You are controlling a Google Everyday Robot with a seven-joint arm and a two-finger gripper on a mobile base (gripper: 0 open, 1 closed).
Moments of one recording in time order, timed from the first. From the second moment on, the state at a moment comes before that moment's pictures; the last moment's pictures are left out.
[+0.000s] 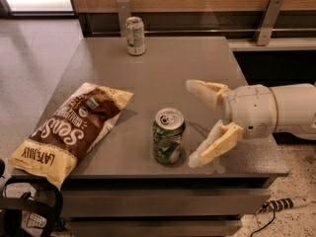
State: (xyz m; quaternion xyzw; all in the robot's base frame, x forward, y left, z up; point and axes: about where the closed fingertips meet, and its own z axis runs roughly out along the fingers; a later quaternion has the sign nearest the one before) arm 0.415 -0.058 0.919 -0.53 0.57 0.42 0.47
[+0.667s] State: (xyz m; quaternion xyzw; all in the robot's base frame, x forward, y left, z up) arm 0.417 -0.057 0.872 -0.52 0.57 0.40 0.49
